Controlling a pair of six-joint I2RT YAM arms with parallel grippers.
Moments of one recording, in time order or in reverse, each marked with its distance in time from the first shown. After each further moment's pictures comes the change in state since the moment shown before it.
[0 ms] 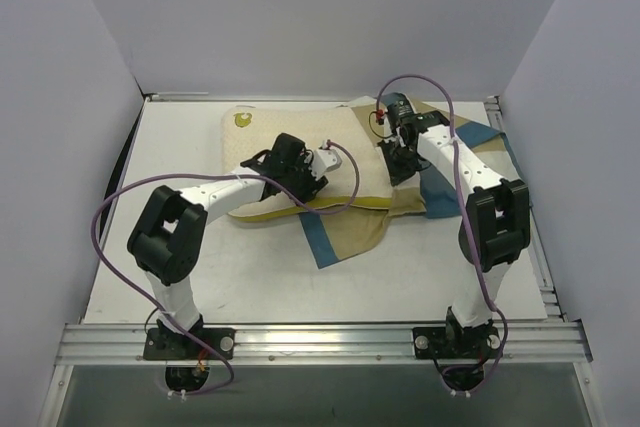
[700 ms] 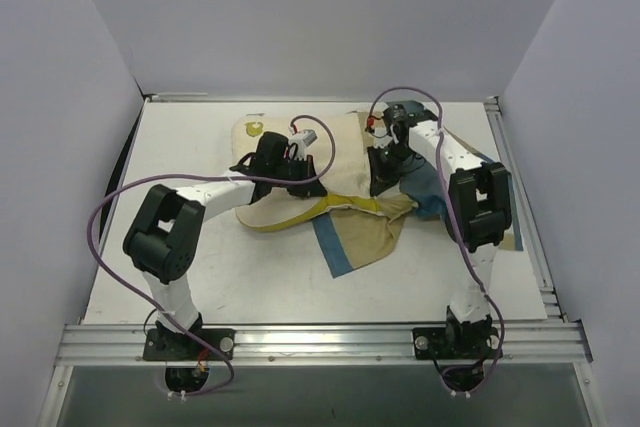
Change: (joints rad) left arm 0.101 0.037 -0.071 0.273 0.341 -0.816; right arm -0.027 0.161 0.057 -0.035 -0.377 0.025
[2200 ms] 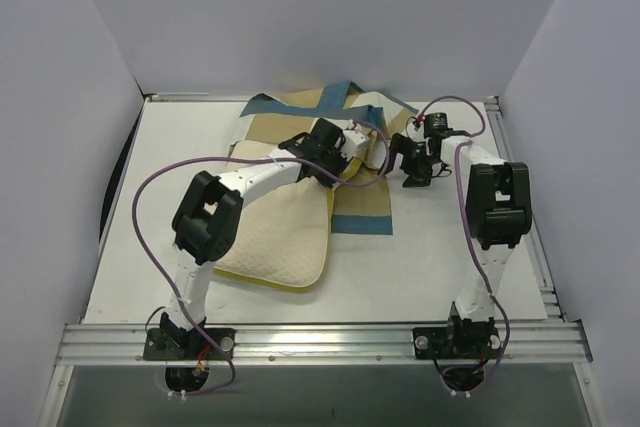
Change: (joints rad) left arm -0.197 0.269 0.509 -0.433 -0.472 0.548; right arm -0.233 -0.002 -0.237 0.479 -0.036 0.290
